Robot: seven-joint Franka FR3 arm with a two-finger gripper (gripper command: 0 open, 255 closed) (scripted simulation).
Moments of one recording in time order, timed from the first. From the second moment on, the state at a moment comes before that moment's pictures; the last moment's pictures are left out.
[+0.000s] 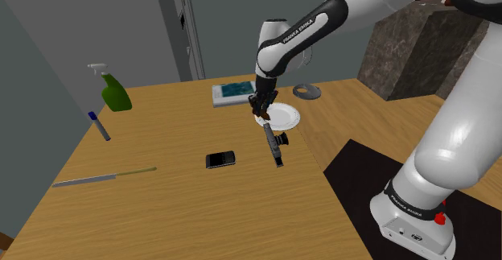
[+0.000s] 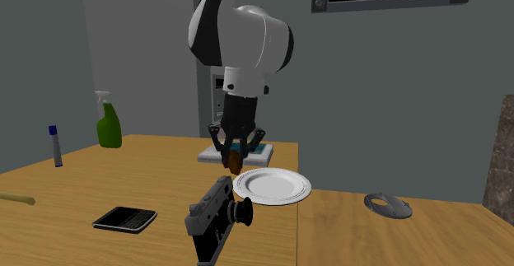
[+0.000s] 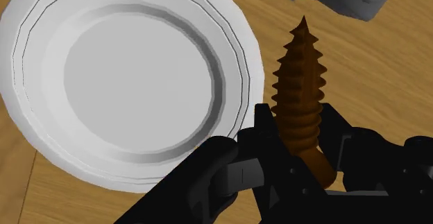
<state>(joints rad) -0.10 0.05 0.16 -2.27 0.16 2.40 0.07</state>
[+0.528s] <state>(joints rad) -0.19 0.05 0.07 -2.30 0.19 2.39 -0.13</state>
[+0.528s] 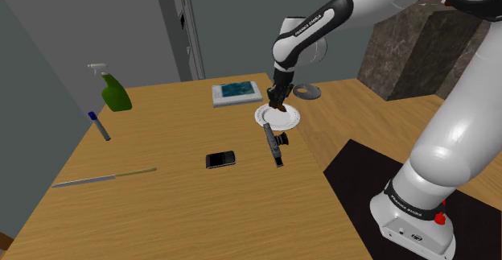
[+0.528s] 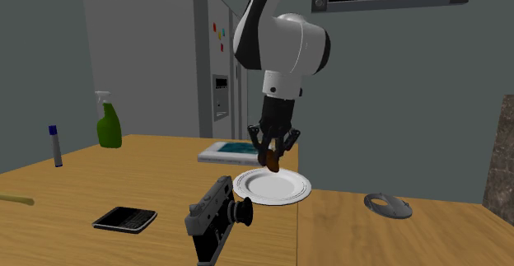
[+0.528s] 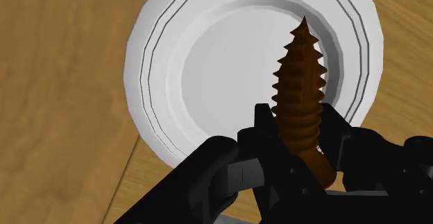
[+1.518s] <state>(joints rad) -0.20 0.15 0.07 -2.33 0.21 2.52 -0.17</state>
